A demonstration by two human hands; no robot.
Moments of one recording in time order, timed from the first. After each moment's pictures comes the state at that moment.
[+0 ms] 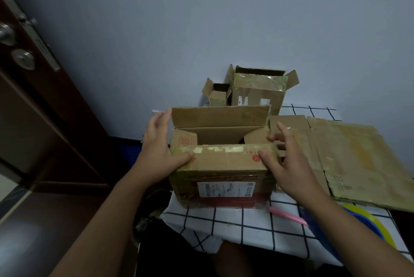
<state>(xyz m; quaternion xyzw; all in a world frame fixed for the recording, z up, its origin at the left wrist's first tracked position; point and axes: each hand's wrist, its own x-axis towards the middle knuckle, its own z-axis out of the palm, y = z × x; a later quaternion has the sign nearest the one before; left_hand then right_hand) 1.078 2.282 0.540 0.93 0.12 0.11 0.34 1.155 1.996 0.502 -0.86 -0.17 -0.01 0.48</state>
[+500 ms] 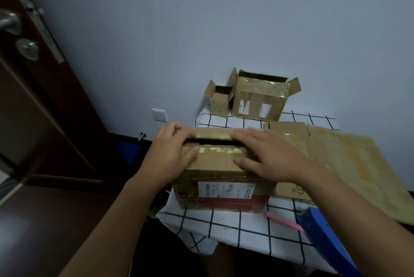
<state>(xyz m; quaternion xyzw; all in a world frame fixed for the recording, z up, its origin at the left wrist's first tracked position) 1.079 2.270 0.539 0.96 0.06 0.15 0.23 1.182 2.030 0.554 -0.90 -0.43 0.05 0.07</state>
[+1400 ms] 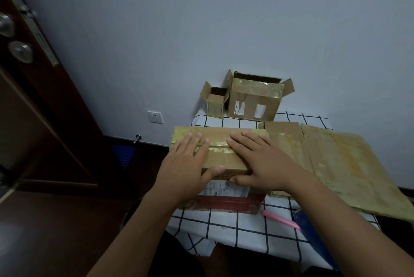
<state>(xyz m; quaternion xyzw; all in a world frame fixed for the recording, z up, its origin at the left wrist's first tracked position) 1.078 2.233 0.519 1.00 0.01 0.04 0.04 1.176 2.031 0.533 -0.91 -0.42 0.05 -0.02</state>
